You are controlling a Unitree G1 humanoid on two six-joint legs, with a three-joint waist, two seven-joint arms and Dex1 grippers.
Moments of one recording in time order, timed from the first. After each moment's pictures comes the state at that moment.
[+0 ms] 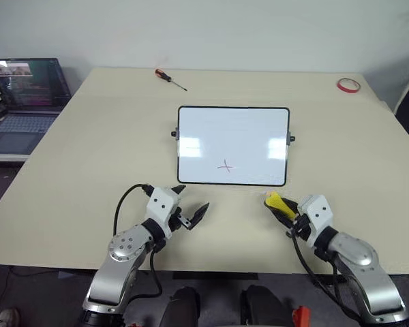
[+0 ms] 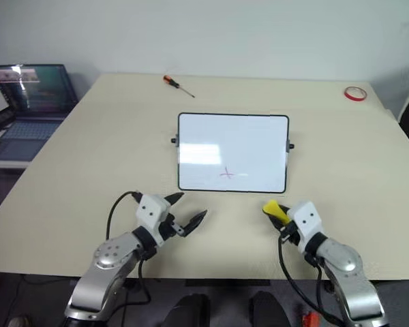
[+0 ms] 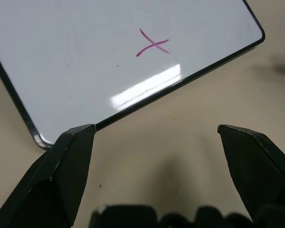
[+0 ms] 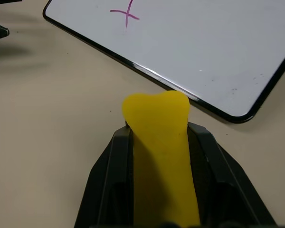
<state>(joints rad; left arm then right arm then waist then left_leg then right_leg) 0.02 0.36 -0.08 -0.32 -0.16 0.28 -0.51 0.11 -0.42 0.02 -0.38 0.14 0.26 0.55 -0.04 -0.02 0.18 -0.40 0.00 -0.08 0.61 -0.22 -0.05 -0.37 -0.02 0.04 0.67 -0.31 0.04</state>
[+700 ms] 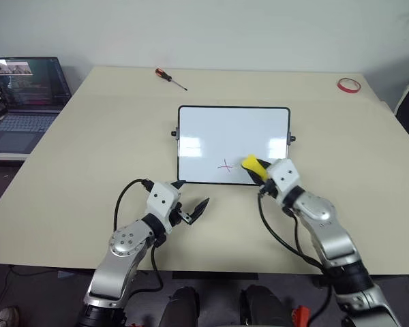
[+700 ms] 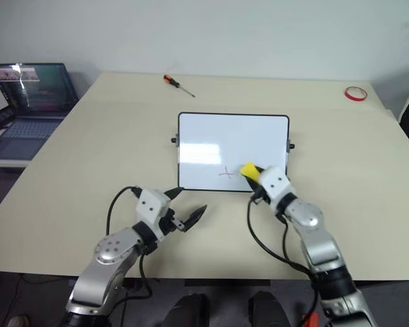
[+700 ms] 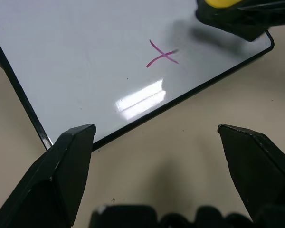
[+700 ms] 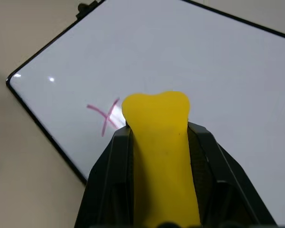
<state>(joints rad) -0.02 0.36 -0.07 -0.30 -0.15 0.28 -0.51 -0.38 -0.26 0.19 0.04 -0.06 0.06 0.43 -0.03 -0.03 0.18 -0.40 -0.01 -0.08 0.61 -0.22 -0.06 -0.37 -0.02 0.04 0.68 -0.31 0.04</state>
